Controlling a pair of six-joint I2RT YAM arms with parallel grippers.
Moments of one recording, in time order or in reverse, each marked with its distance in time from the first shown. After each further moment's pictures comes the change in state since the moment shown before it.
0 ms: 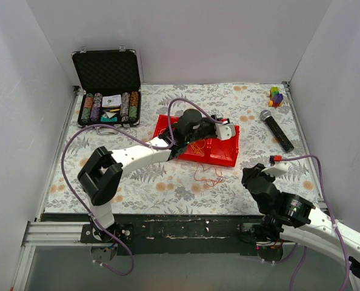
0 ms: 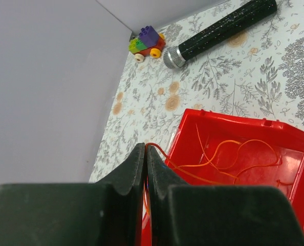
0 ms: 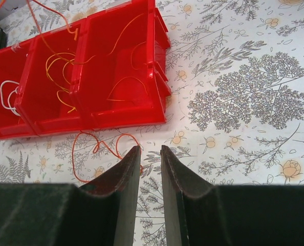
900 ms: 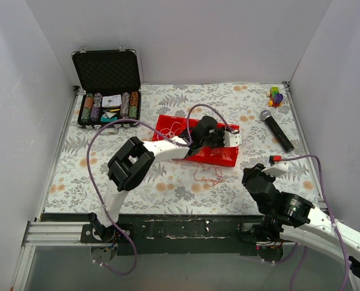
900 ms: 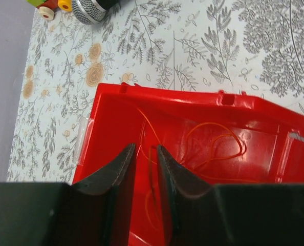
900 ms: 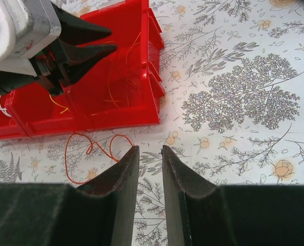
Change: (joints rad) left arm -0.002 0.364 0.180 -0.092 0.086 -0.024; right arm 0.000 0.003 0.001 -0.021 0.019 0.000
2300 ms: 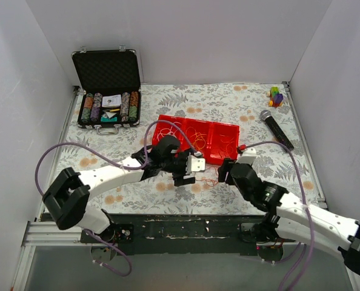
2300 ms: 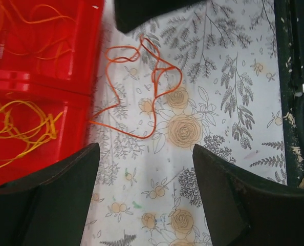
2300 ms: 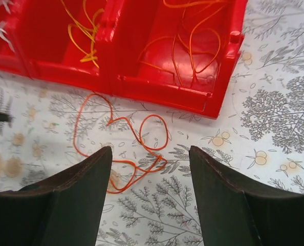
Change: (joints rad) left arm 0.013 -0.649 -0.593 -0.386 0.214 -0.085; right arm -0.089 0.285 -0.038 0.393 -0.308 -0.291
